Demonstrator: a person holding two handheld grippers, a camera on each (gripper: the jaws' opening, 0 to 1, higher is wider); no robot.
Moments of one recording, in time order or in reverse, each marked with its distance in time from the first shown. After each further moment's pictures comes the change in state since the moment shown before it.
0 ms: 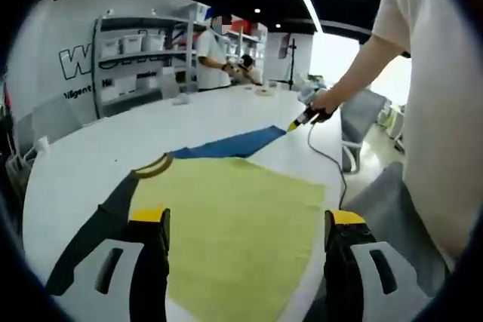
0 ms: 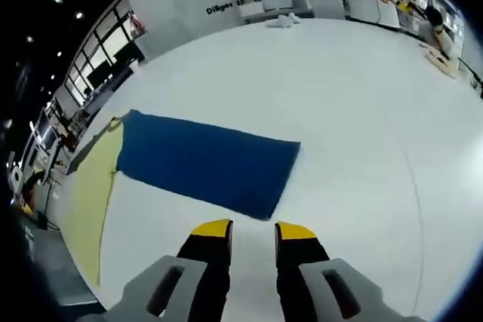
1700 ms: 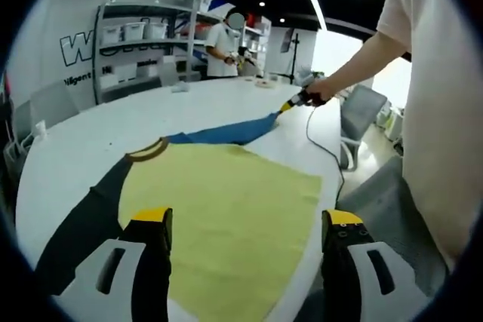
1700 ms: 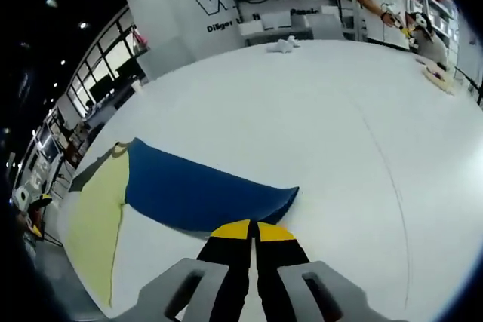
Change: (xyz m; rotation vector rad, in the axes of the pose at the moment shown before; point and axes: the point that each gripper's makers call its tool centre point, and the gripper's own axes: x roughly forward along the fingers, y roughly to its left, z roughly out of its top) left arm -0.001 -0.007 -0.020 -0.050 0.031 0.005; right arm -0.025 0.020 0.065 -0.022 -0.154 0.007
